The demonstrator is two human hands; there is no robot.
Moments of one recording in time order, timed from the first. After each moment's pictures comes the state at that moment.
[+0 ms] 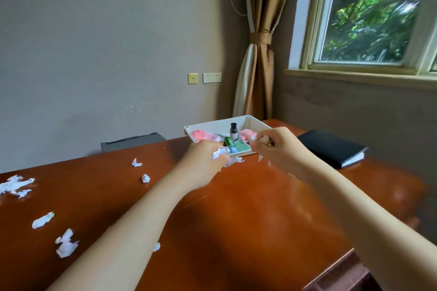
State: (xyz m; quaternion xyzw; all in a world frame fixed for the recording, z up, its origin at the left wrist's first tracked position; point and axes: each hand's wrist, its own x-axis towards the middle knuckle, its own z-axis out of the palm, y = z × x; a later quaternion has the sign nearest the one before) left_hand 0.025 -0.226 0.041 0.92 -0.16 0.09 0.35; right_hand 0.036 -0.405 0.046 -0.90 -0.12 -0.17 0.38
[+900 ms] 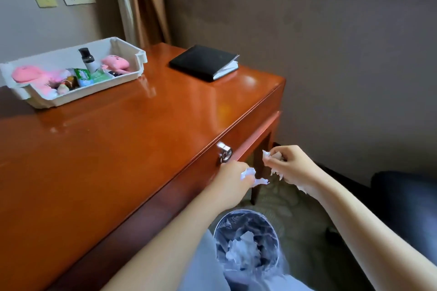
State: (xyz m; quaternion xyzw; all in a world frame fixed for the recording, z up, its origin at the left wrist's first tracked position) left_hand -0.052 -0.501 -0.144 0.87 -0.32 -0.17 0.34; right_hand -0.106 -0.659 -0.143 -0.86 0.18 -0.07 0.48
